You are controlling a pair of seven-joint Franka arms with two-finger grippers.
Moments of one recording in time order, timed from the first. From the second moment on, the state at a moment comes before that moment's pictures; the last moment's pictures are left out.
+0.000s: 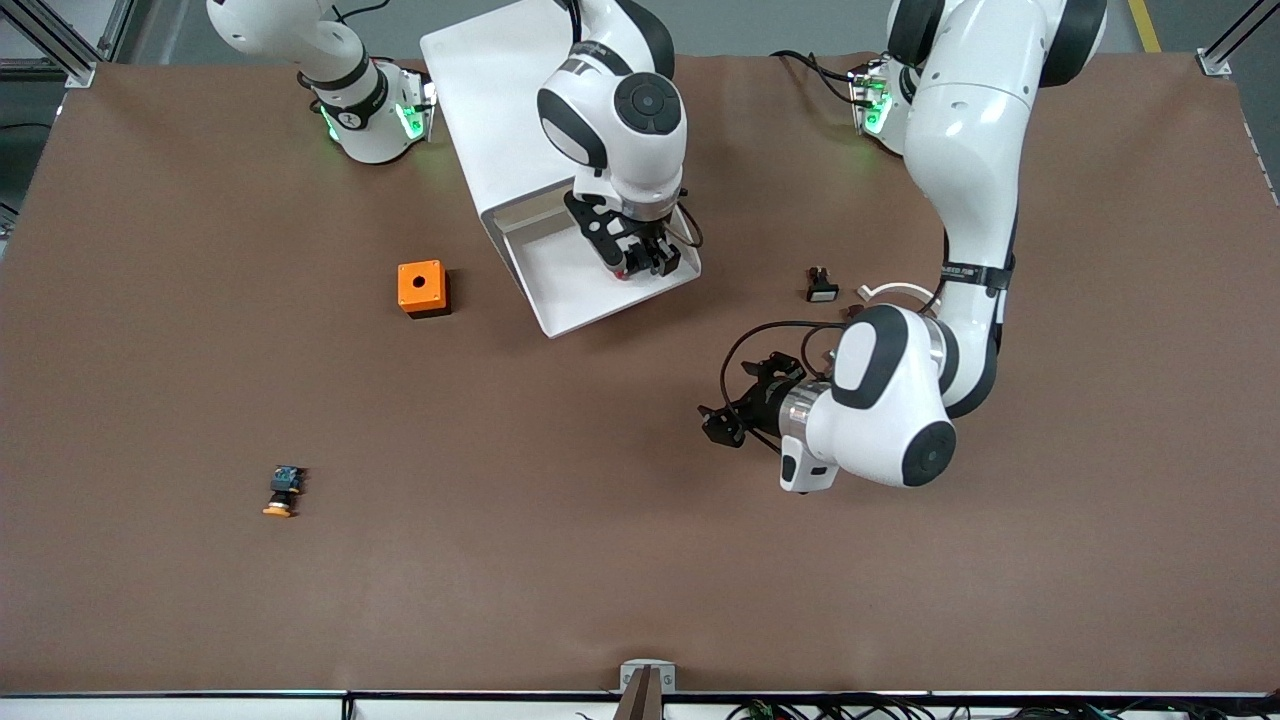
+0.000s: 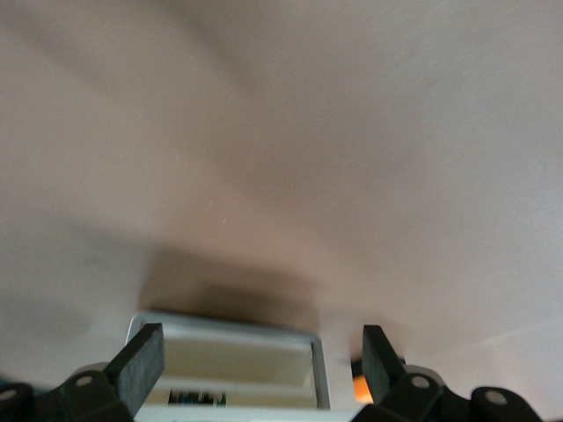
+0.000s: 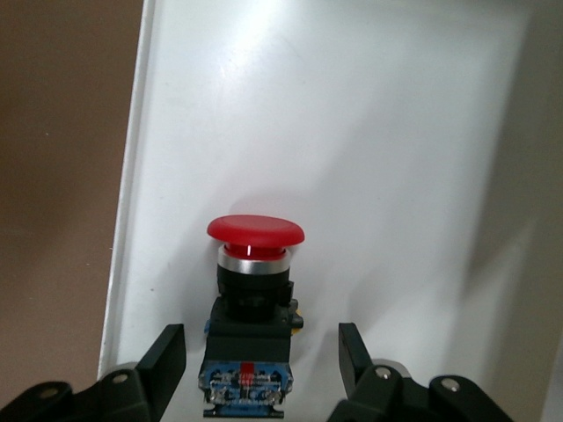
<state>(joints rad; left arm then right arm) -0.55 0.84 0.21 -1.14 -0.75 1.67 -0.95 1.01 0.43 -0.07 -1.70 0.09 2.06 1.88</state>
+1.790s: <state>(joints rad) -0.80 0.71 0.16 -1.30 -0.22 1.99 -1.08 0.44 0.46 -0.11 -1.58 0.09 1.99 0.55</state>
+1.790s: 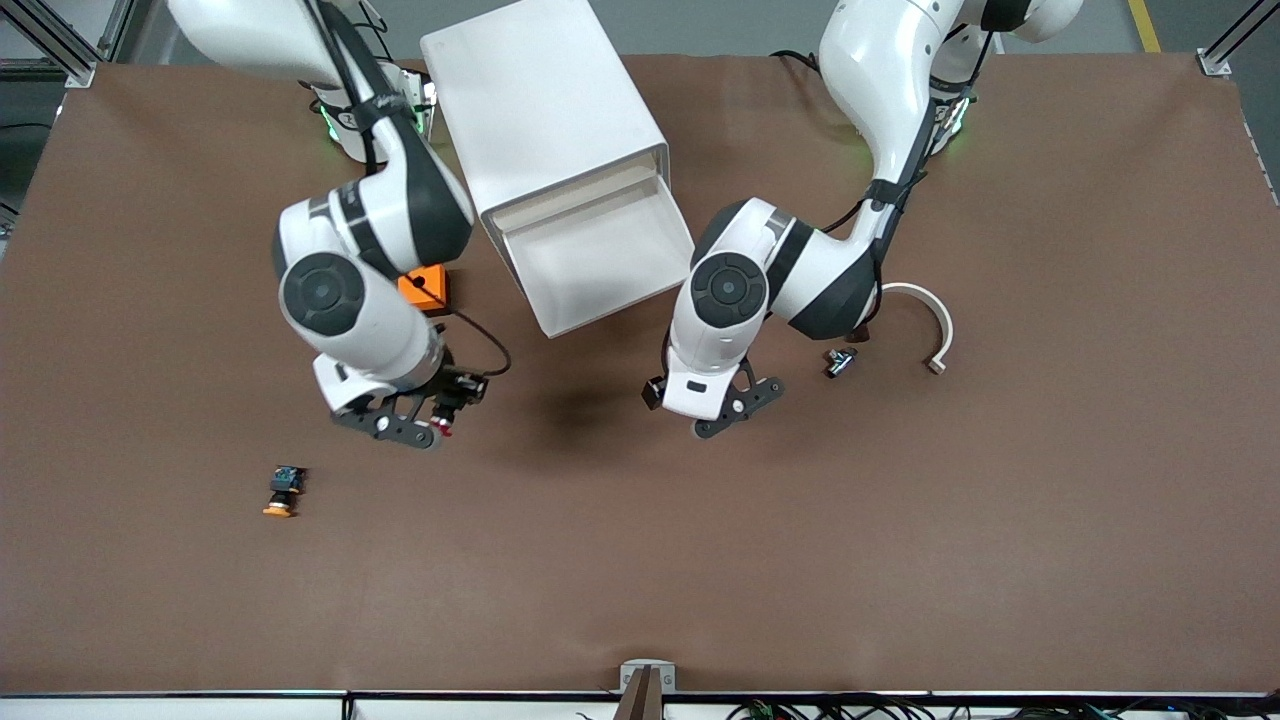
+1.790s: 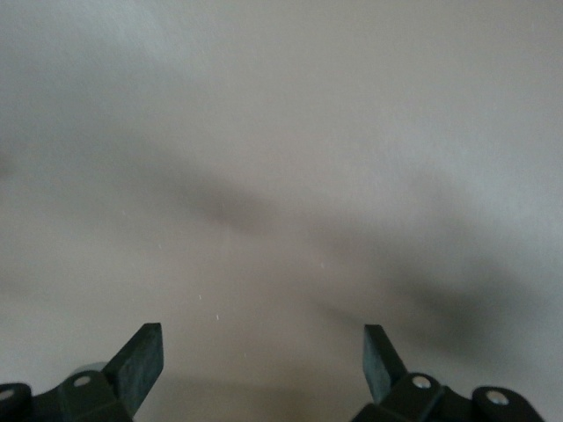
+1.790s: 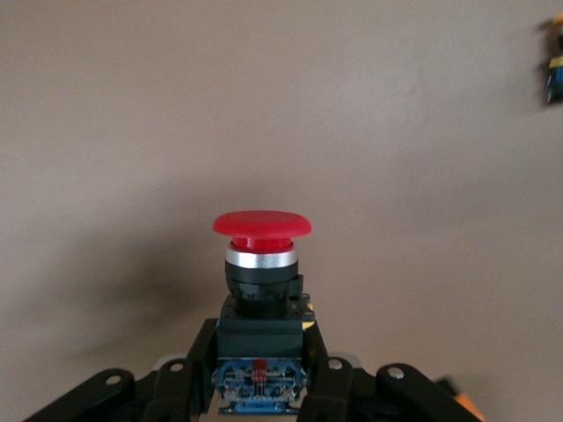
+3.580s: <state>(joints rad) -0.88 0.71 -0.04 -1.37 -0.36 1.99 -1.08 0.14 0.75 -0.10 -1.59 0.09 2.27 0.11</state>
